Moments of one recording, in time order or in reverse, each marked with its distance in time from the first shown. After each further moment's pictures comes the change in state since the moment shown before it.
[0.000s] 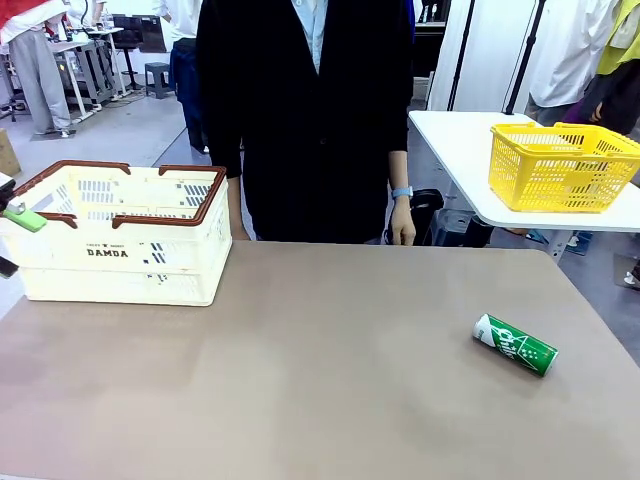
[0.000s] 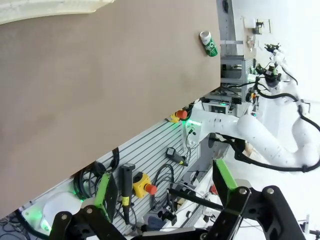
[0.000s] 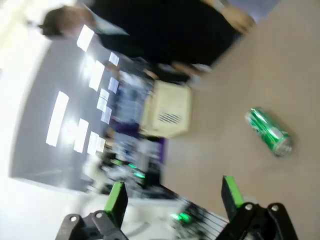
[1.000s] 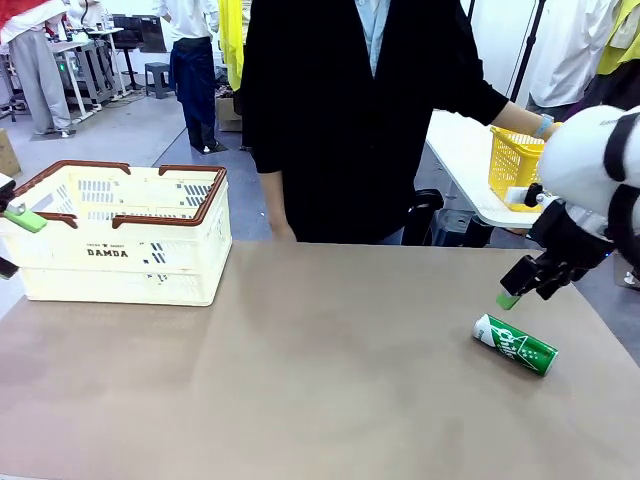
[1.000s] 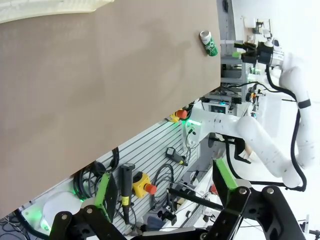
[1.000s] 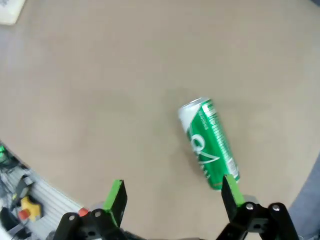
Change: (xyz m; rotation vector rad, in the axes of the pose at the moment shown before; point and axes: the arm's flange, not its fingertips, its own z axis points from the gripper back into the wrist) left arm 0.000 0.000 0.000 -0.001 0.001 0.002; right arm 0.007 0.056 -0.285 -0.906 0.574 0.596
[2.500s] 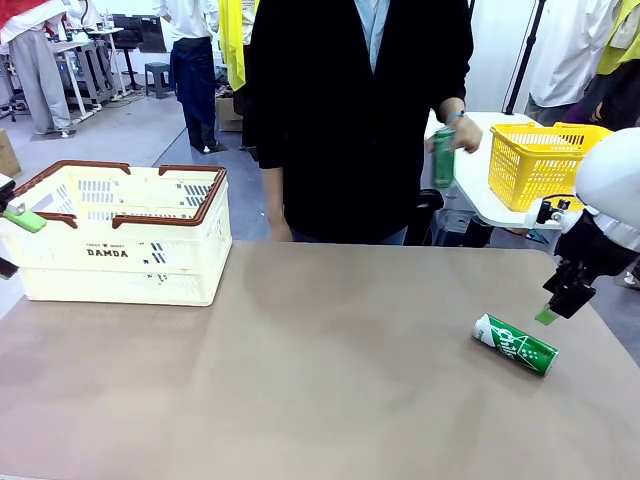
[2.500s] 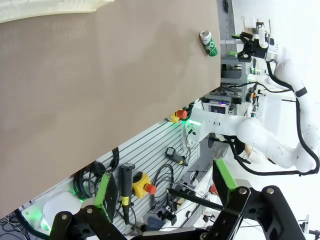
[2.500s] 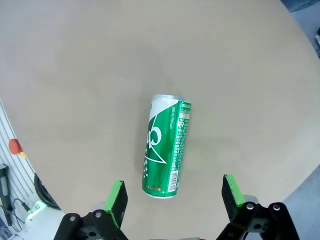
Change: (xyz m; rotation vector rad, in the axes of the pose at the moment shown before) left arm 0.000 0.000 0.000 0.000 0.000 0.001; right arm -0.008 -0.061 -0.015 0.040 -0.019 0.598
